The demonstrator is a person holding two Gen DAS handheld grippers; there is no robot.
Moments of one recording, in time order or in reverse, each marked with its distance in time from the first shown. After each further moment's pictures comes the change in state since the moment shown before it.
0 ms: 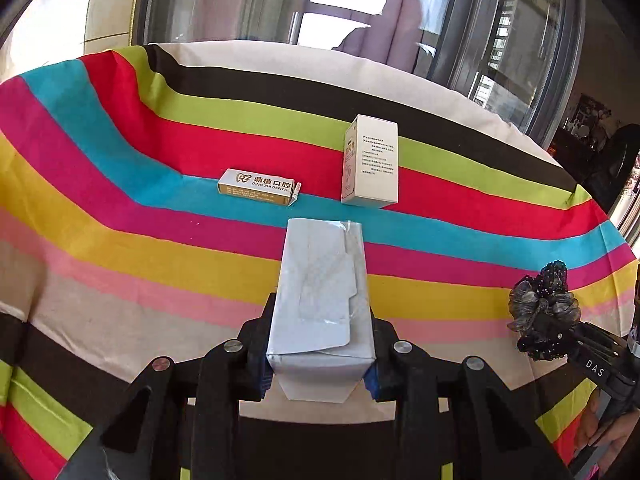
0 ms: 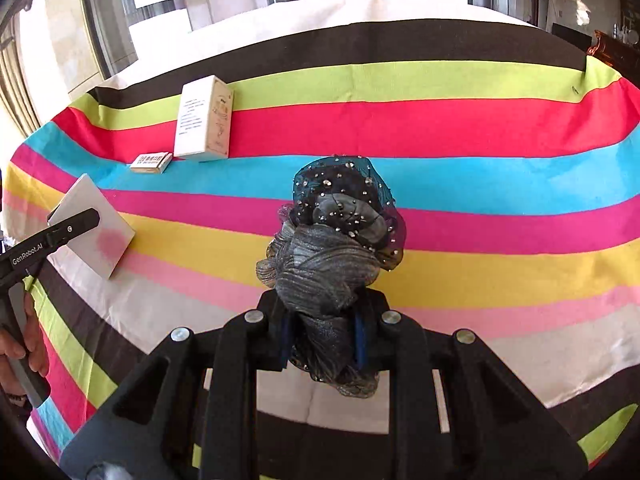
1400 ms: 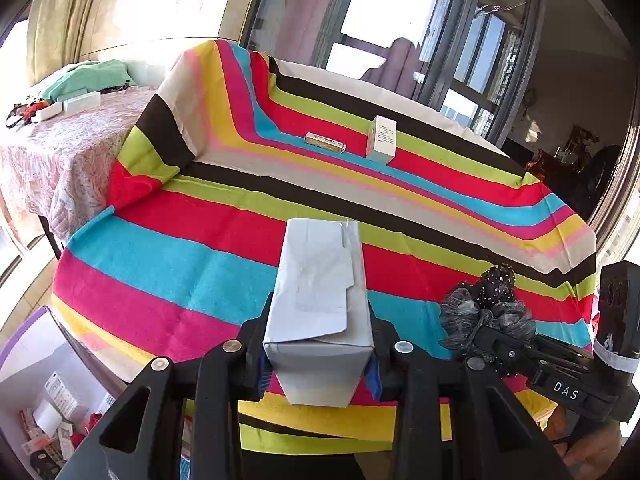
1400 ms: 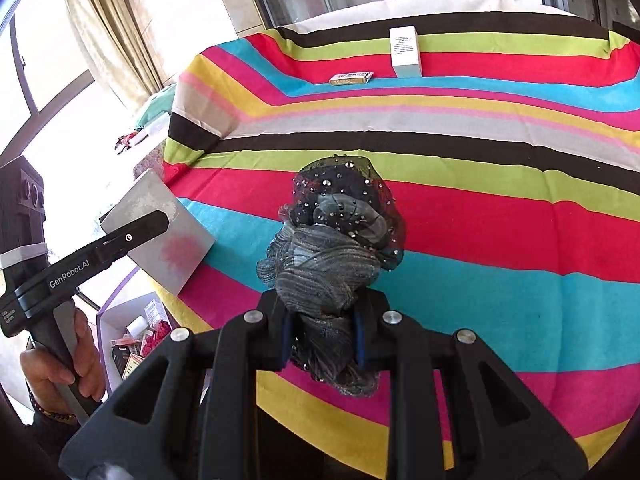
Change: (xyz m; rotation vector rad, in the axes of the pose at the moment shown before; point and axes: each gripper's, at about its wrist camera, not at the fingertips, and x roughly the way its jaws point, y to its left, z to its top) left arm -0.203 0.070 -0.173 -0.109 -0.106 -0.006; right arm -0.119 0.159 -0.167 -0.092 0.002 0.303
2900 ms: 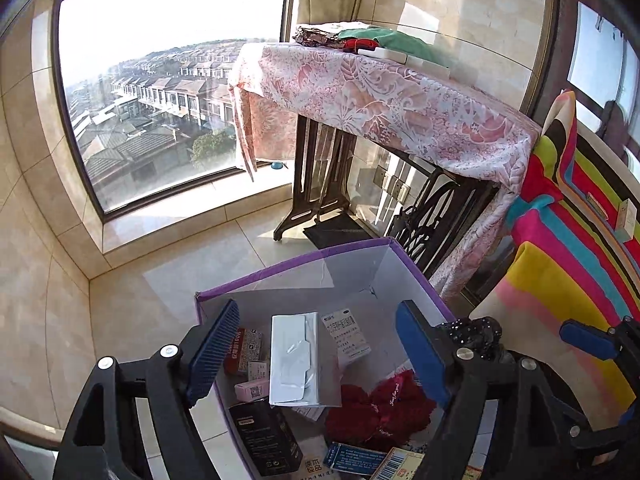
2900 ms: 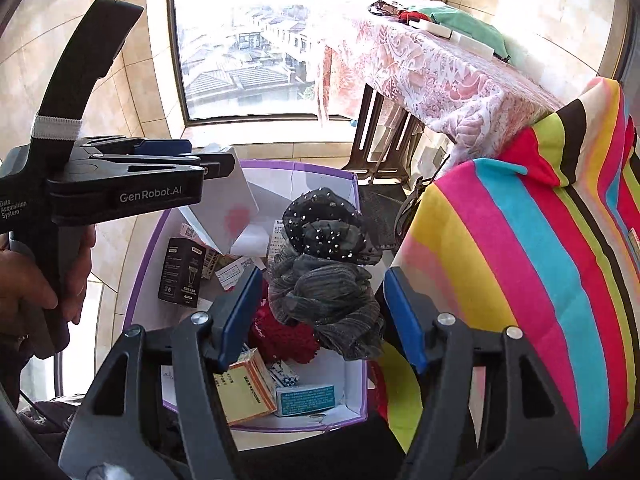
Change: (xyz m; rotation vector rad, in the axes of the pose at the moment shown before) left arm -0.124 0.257 -0.094 -0.412 -0.043 0.681; right arm 0.130 0.307 -0.068 -0.839 0.169 0.306
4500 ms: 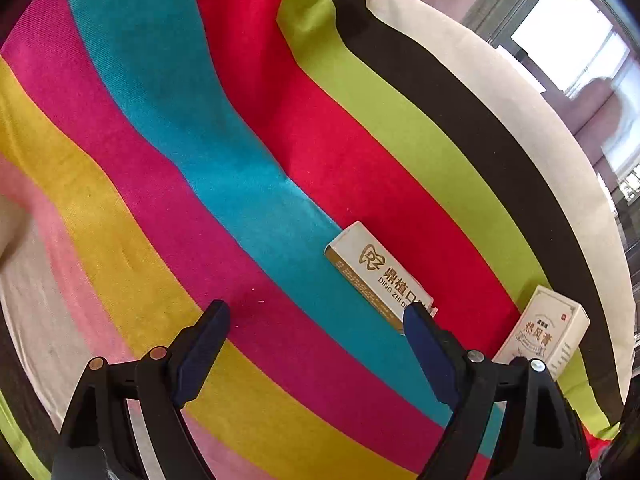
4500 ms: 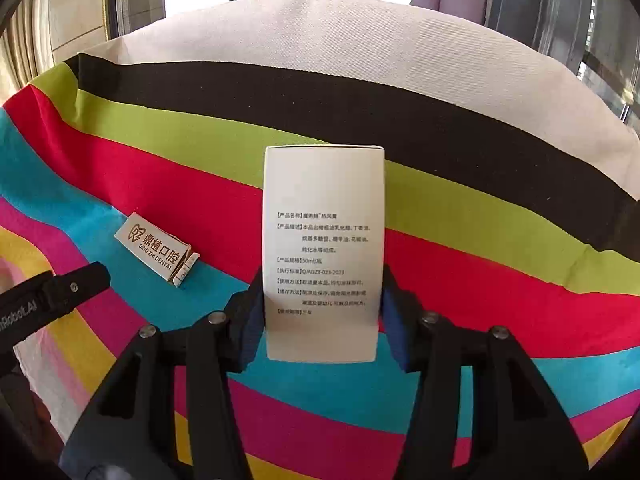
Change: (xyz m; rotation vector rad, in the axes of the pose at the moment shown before) left arm 0.149 -0.616 0.130 -0.037 0.290 -0.328; right arm -0.081 -0.594 -0.090 0.730 -0.004 -0.619
